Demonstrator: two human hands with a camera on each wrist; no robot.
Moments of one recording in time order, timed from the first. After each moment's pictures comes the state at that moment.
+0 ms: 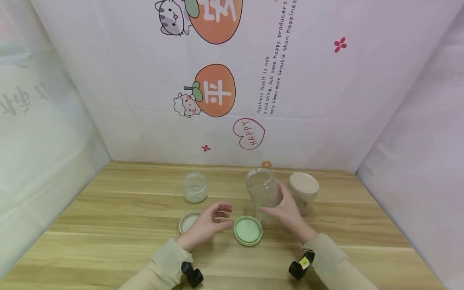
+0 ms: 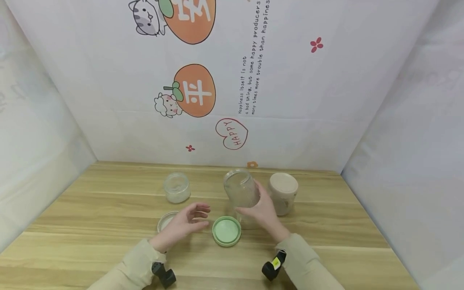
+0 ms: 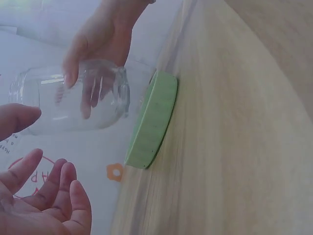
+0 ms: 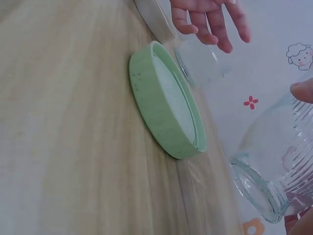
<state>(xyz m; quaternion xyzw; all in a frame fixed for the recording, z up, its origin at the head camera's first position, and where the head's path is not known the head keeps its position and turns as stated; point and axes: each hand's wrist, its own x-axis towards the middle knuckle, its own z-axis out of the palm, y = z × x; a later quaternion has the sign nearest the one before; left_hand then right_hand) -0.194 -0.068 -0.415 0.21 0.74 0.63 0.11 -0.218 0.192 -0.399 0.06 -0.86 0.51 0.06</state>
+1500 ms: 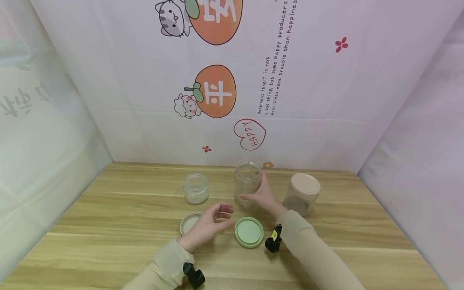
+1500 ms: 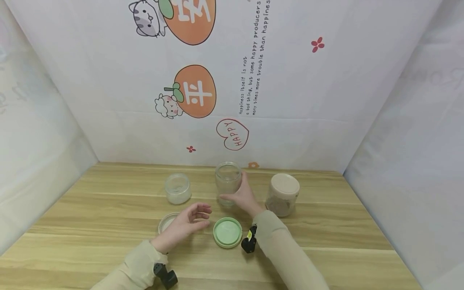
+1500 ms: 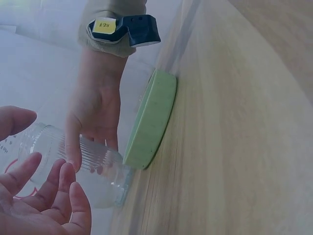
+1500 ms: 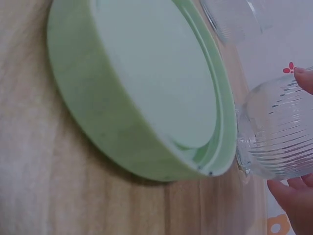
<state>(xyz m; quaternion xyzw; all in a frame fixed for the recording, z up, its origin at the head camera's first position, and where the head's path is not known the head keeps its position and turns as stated) -0.197 -0.066 -0.417 0.21 0.75 0.62 0.11 -0.287 0.146 -0.423 0.10 -0.81 0.57 0.05</state>
